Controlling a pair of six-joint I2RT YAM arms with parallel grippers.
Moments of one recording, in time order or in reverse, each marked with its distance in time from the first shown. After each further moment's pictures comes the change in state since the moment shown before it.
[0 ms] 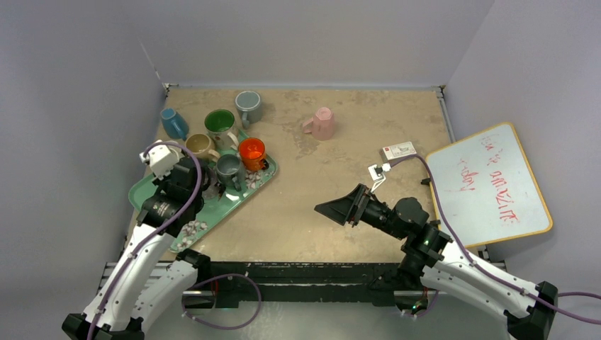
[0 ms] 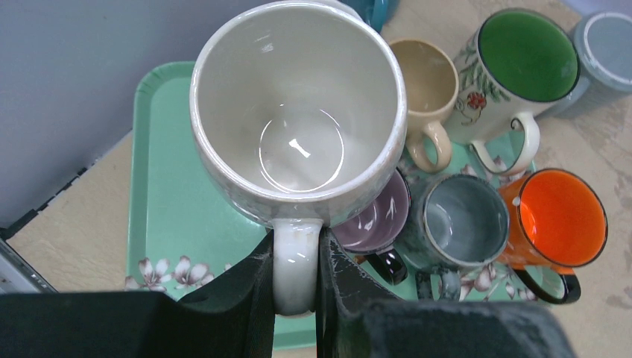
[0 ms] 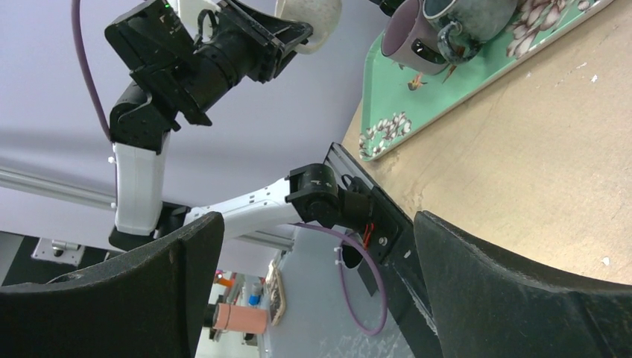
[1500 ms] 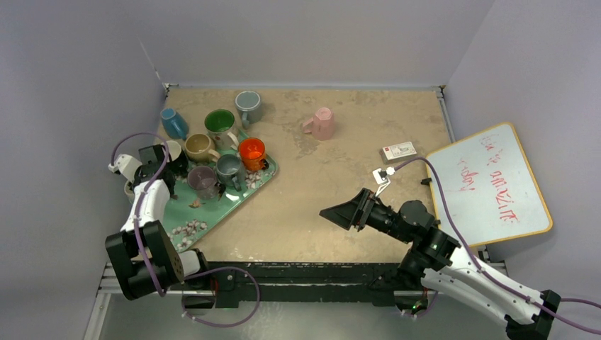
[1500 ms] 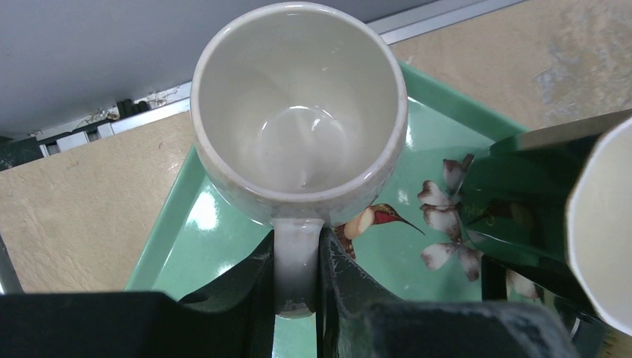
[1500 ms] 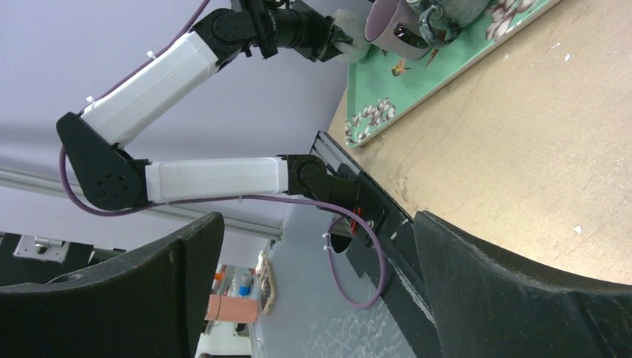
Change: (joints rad) left arm 0.719 0.486 -0.127 0.403 0.317 0.009; right arm 0.000 -0.080 0.011 -0.150 -0.001 -0.022
